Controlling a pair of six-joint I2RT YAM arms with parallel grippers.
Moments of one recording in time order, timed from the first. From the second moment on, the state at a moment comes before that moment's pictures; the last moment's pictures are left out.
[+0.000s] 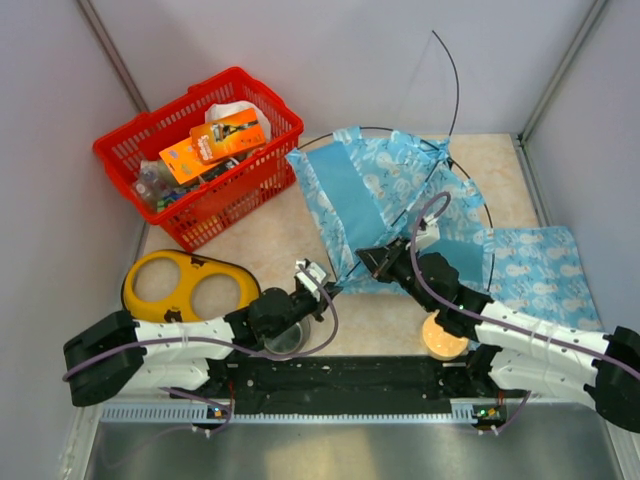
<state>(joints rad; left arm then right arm) -1.10 1.11 0.27 0.72 -0.20 -0.11 0.91 0.95 0.48 0.33 0.33 0.92</state>
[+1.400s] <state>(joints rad) -1.11 1.17 0.28 0.59 -0.13 -0.29 1.03 1.21 0.37 0.49 0.39 0.82</state>
